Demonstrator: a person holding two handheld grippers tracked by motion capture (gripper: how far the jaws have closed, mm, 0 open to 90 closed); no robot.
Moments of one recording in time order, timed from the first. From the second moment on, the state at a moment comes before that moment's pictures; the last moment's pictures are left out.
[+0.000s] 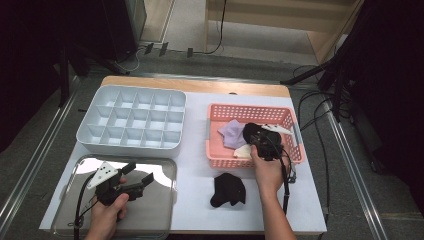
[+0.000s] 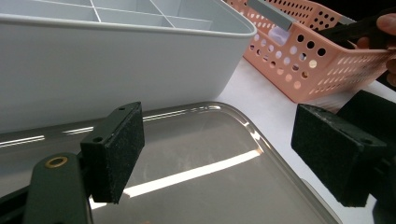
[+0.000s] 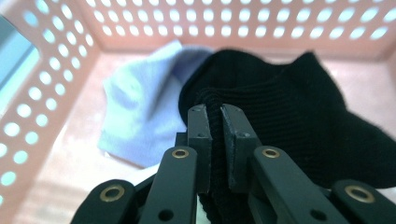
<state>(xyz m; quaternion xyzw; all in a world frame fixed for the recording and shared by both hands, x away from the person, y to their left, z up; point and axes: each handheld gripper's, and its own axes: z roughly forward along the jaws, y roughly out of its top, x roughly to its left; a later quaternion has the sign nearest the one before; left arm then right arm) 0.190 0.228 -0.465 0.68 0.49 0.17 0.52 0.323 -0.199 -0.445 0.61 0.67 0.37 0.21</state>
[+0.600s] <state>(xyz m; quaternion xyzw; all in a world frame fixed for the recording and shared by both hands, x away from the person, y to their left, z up) 0.189 0.226 -0.465 0.69 0.48 0.18 0.51 0.281 -0.171 -0.404 0.46 0.66 0.56 0.16</state>
